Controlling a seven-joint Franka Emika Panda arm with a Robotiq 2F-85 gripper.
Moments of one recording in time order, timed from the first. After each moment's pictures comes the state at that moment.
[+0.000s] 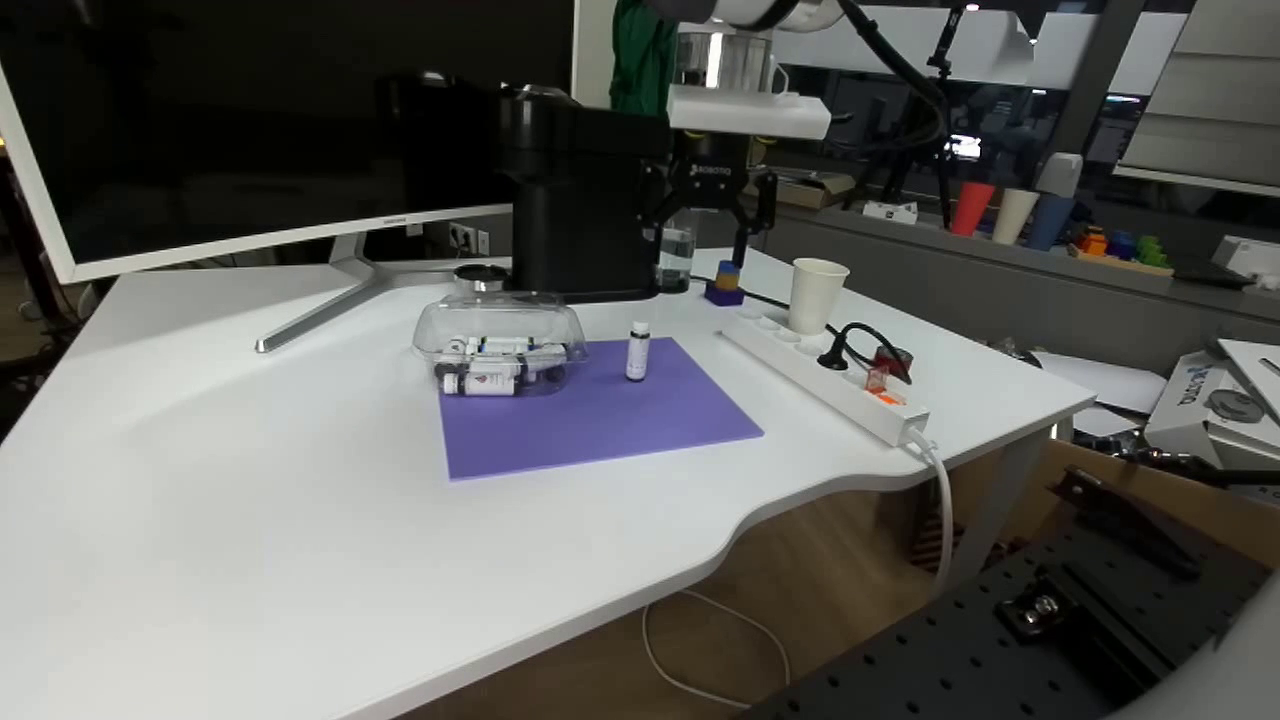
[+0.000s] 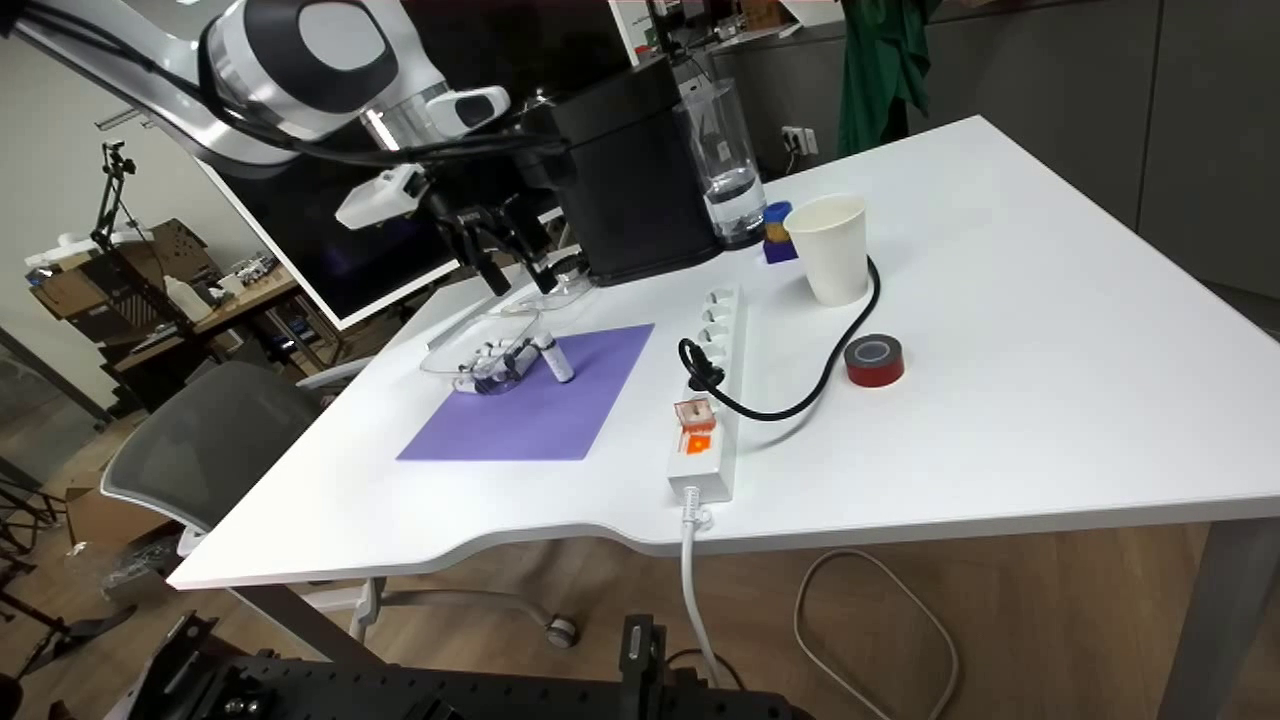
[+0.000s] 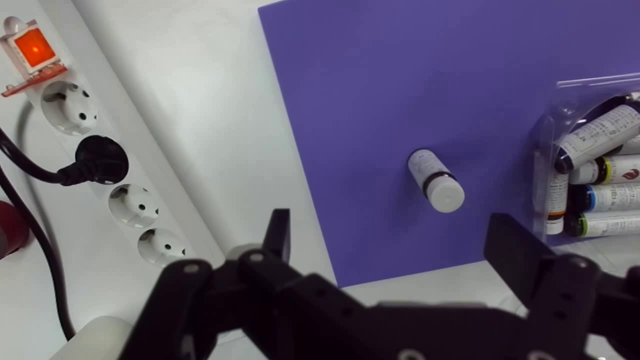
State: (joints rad) arm -0.08 0.20 -0.05 -2.33 -0.04 2.56 0.29
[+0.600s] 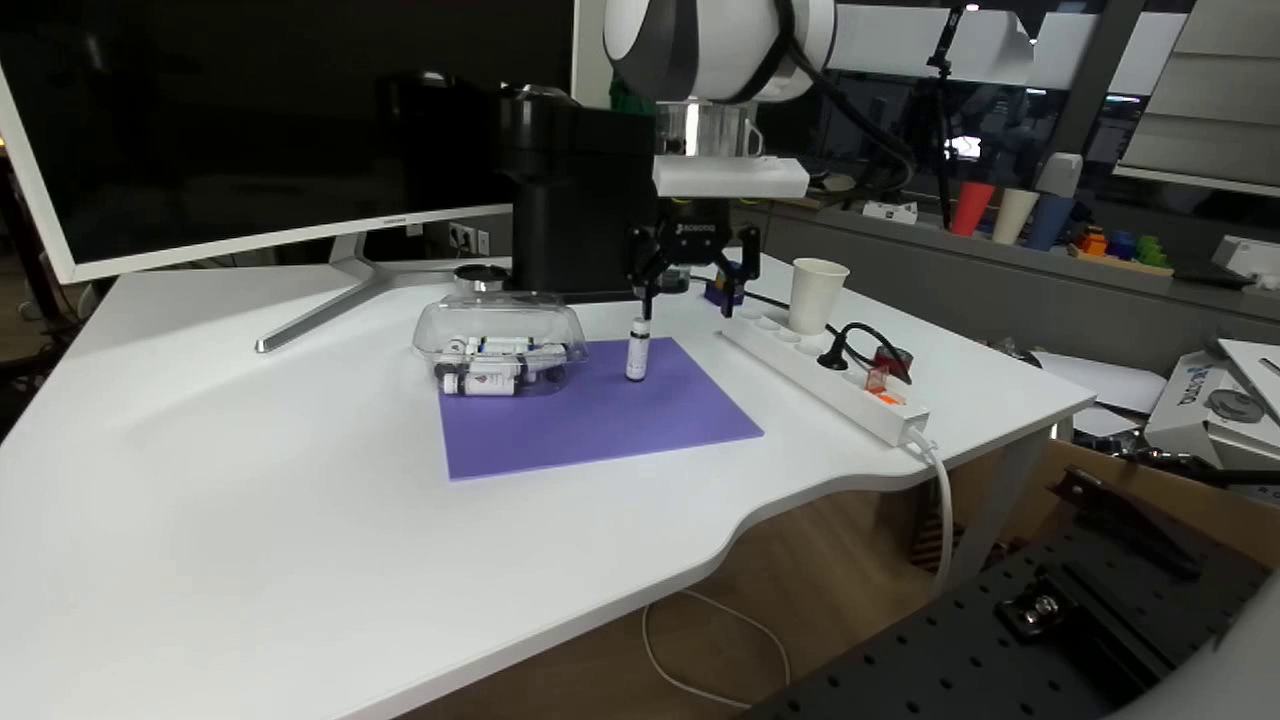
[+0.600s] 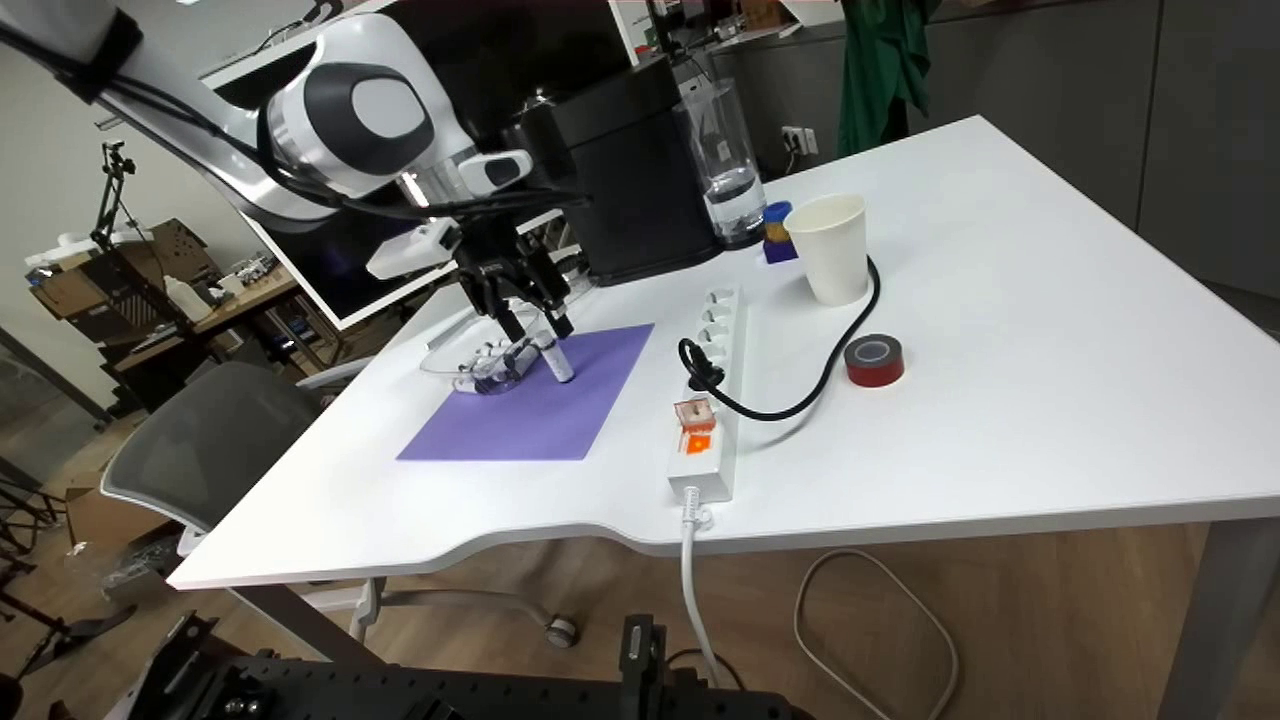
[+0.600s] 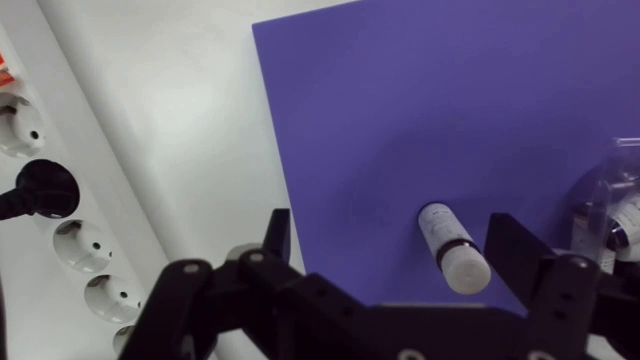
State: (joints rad) arm -0.04 0.35 -0.07 -2.29 -0.06 2.60 0.27
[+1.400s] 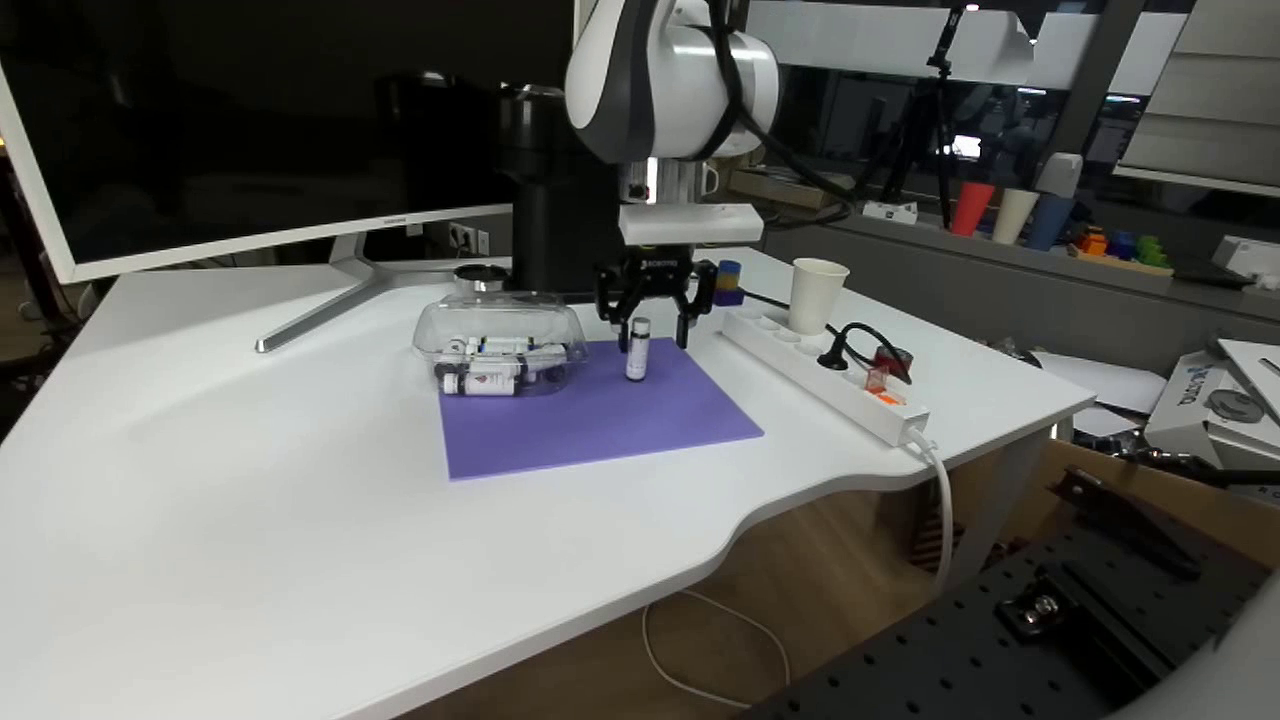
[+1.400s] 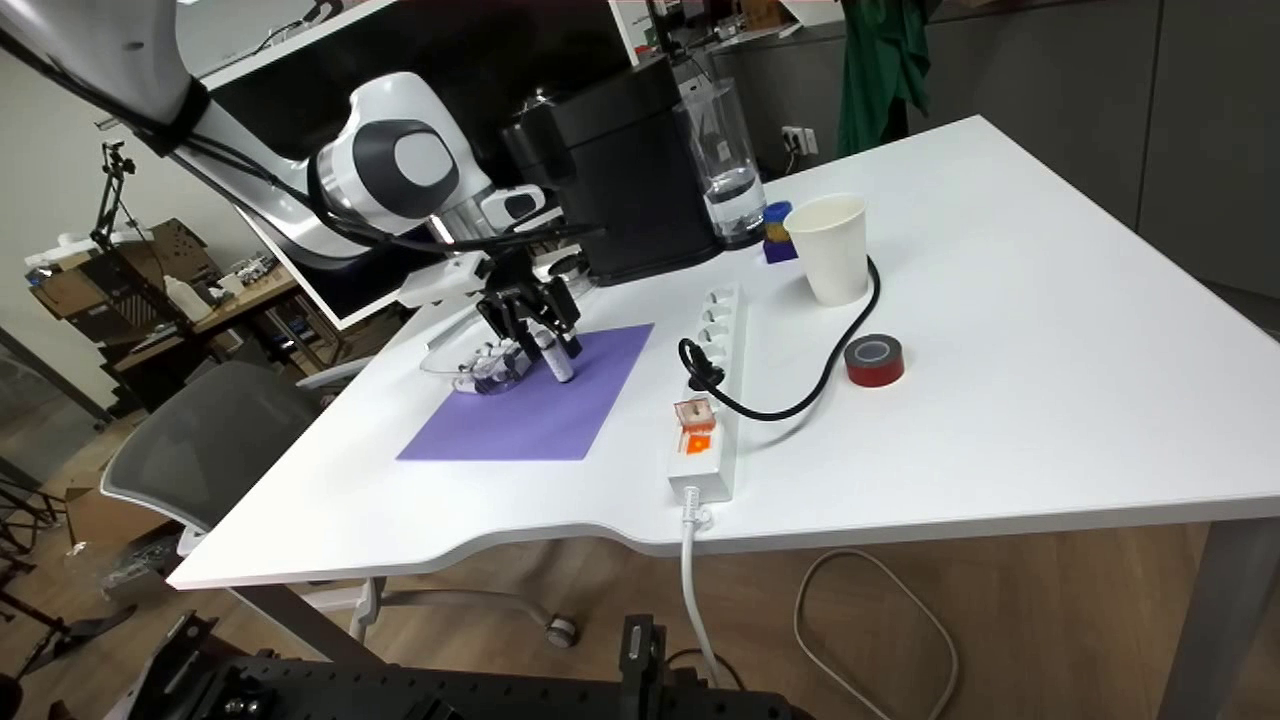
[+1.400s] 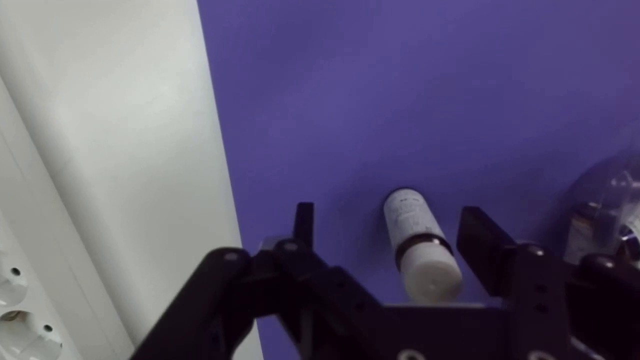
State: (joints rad) arm 0.01 0.51 -0.08 -2.18 -0.06 2.68 0.23
